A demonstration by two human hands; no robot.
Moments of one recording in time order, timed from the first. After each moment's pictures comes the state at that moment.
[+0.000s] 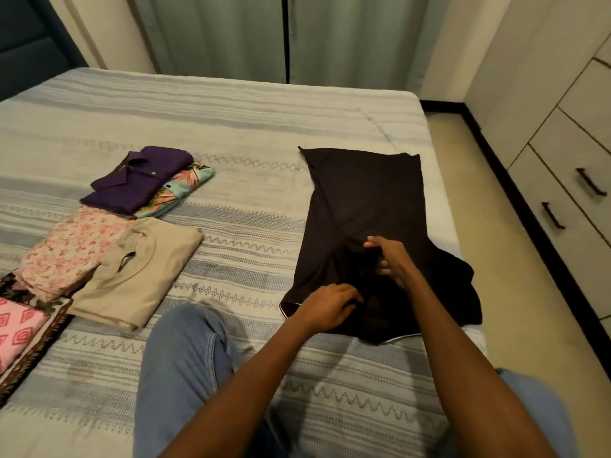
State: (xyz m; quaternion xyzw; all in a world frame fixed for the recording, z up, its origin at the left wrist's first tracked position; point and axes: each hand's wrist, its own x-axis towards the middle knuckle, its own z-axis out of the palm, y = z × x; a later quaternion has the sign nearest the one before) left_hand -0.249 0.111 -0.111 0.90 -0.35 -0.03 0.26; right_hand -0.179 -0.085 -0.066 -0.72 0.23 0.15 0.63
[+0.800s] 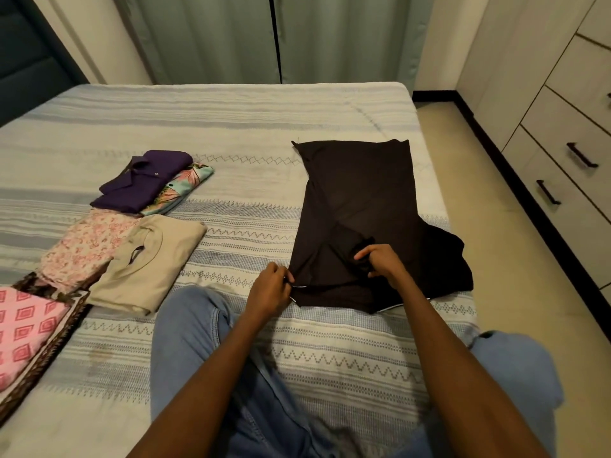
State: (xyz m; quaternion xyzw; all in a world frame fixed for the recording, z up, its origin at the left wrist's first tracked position) left_hand -0.283 0.204 -0.116 0.96 -0.09 0.00 0.25; right_hand -0.228 -0.079 -0.097 -0.81 0.20 0.15 0.52
